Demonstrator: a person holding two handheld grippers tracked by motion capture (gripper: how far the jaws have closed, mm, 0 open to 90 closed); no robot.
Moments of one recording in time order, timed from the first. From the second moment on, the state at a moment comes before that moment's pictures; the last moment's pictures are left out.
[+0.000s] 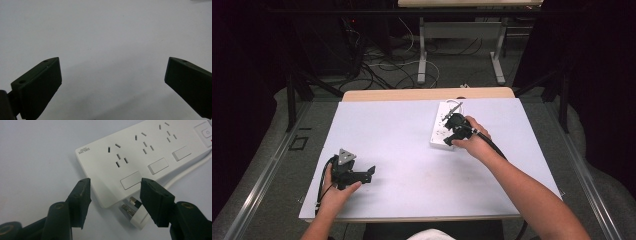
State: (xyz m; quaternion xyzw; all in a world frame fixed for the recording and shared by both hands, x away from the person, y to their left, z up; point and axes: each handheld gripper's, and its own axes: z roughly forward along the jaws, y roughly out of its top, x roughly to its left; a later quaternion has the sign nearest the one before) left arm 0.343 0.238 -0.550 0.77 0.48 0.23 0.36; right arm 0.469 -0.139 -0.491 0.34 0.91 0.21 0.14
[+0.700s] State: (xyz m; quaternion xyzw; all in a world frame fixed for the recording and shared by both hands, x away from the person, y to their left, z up) left arm 0.343 0.237 -0.551 0.77 0.48 0.22 0.36; right arm 0.451 -0.151 -0.488 0.33 0.91 0.22 0.15
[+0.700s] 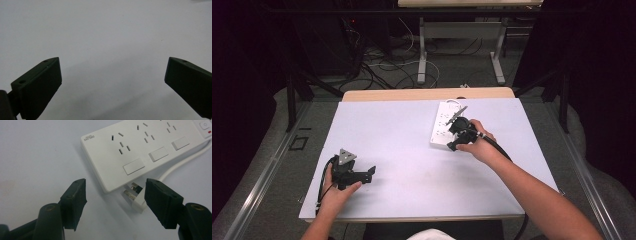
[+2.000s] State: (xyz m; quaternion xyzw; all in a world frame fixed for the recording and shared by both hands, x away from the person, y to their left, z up) left arm 0.343 0.236 -0.551 0.77 0.48 0.23 0.36; right arm 0.405 -0.205 -0.472 0.37 0.88 0.26 0.16
